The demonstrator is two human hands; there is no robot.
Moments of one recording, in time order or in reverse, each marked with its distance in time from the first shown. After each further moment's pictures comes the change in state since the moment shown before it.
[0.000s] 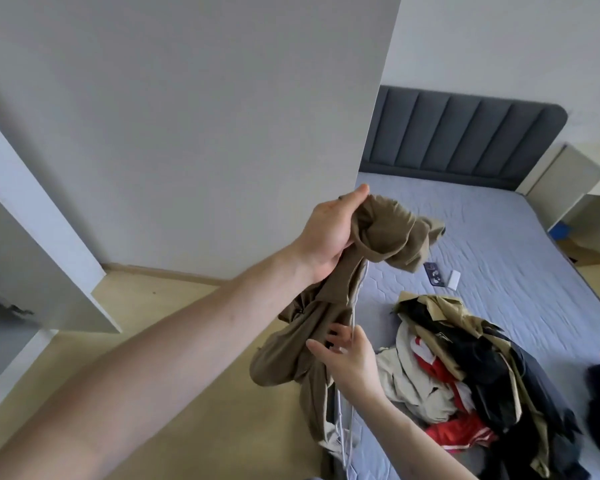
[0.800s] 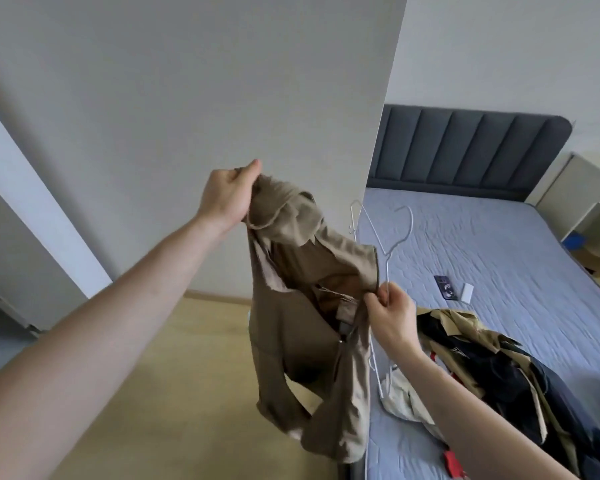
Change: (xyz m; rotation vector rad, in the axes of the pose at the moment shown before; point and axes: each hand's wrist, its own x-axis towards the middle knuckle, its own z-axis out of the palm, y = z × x) left_hand 0.021 0.077 -0.149 0.607 0.573 0.373; right_hand 0.063 -0.064 -0.035 -0.044 0.258 -0.302
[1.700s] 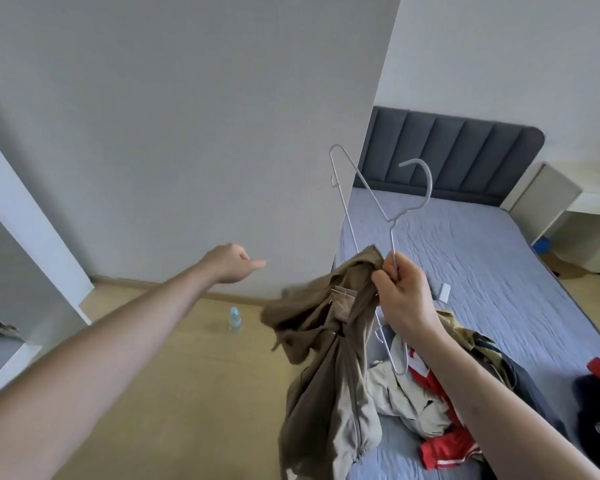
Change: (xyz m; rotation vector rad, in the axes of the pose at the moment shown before) left_hand -0.011 -0.124 0.022 0.840 -0.551 -0.197; right_hand 0.001 -0.061 -0.052 0.068 -0.156 -0.231
